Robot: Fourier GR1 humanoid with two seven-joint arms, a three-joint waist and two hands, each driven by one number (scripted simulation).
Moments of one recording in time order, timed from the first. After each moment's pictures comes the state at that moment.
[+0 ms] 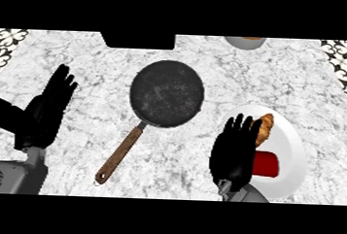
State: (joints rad) left arm -0.17 0.35 -0.09 -1.57 0.30 0.23 0.18; right arm -0.28 -0.09 0.64 -1.64 1.43 0.91 1.01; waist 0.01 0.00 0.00
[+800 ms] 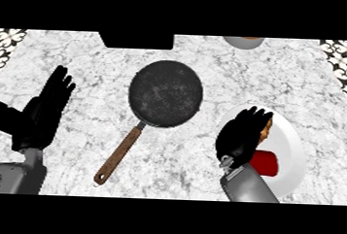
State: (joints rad) left arm -0.16 0.32 -0.04 -1.57 0.27 0.19 0.18; right arm -0.33 -0.03 0.48 -1.45 1.60 0.93 0.98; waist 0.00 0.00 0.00
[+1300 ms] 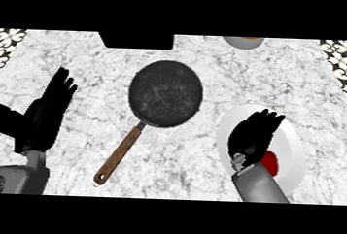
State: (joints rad) left arm -0.14 0.28 -0.02 -1.58 0.23 0.17 0.19; right arm -0.30 -0.06 0.41 -1.41 1.64 0.88 0.93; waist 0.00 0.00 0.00
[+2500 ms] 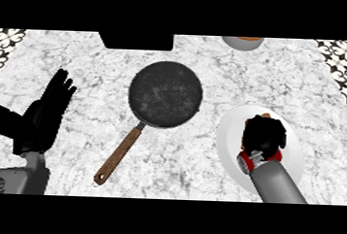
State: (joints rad) left arm -0.13 0.23 0.04 -1.59 0.17 0.11 0.21; right arm -0.30 -0.14 0.34 -1.28 1.65 0.60 0.73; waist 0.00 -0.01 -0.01
